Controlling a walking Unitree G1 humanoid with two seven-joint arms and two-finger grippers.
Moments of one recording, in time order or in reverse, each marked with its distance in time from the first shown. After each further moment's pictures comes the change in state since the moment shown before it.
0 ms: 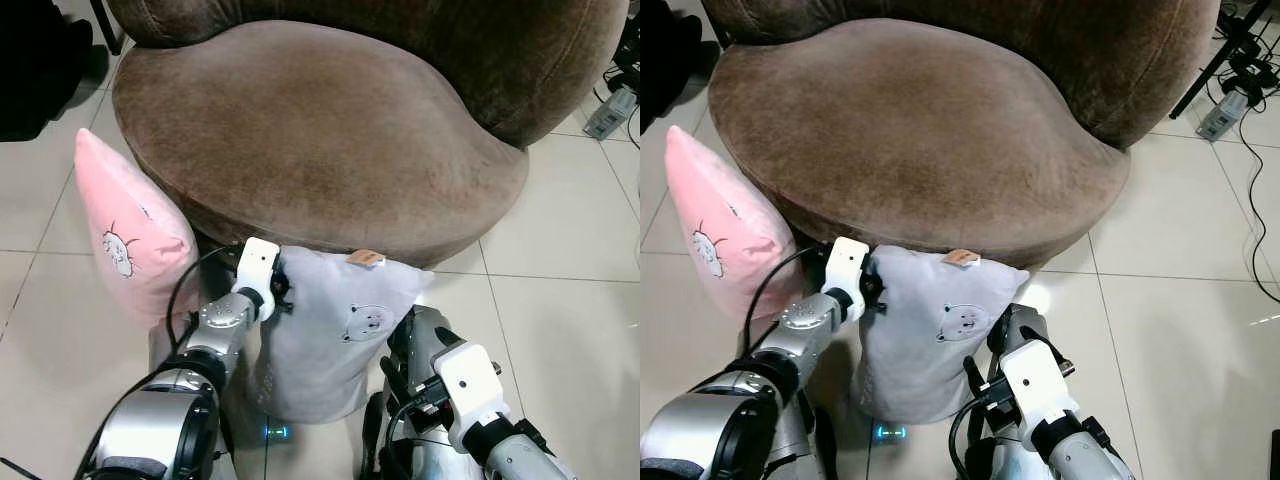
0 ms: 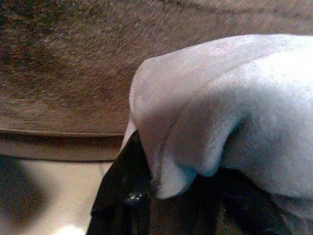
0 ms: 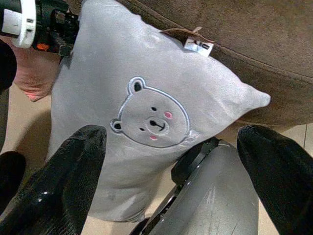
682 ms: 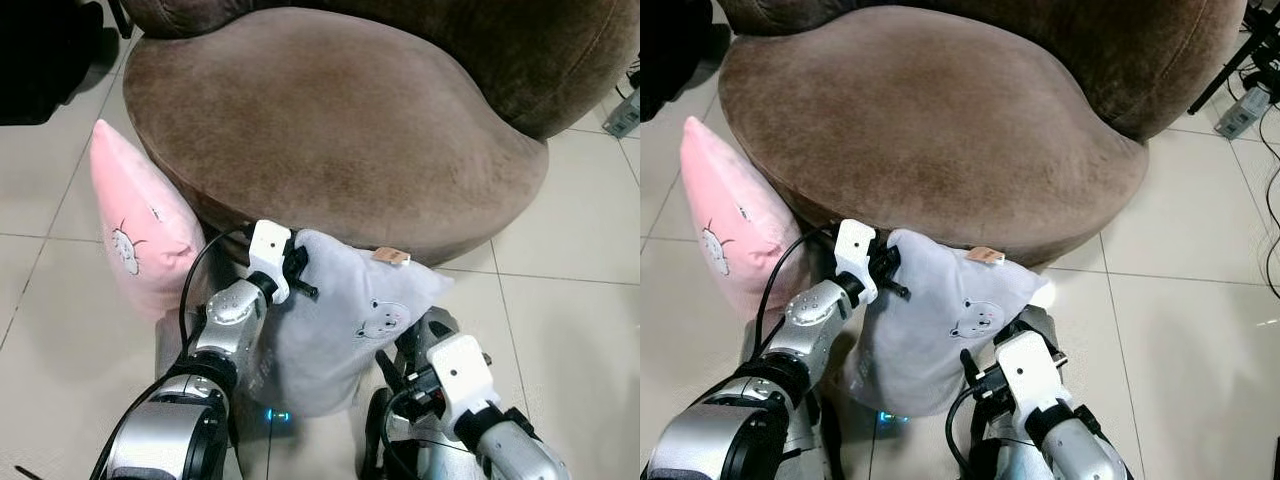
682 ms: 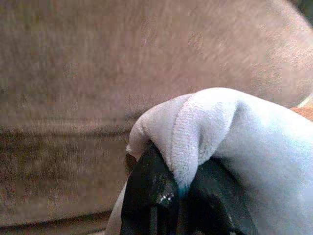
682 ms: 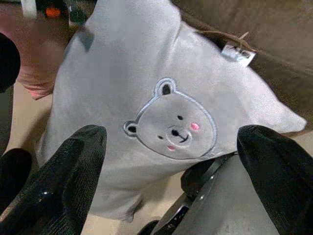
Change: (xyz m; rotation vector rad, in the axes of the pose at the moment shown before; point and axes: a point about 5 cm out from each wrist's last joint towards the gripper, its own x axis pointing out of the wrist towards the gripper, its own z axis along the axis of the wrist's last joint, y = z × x) left arm 0.000 -0.018 0.035 0.075 -0.290 -0.156; right arm 0.015 -0.001 -0.004 0.008 0.008 0.008
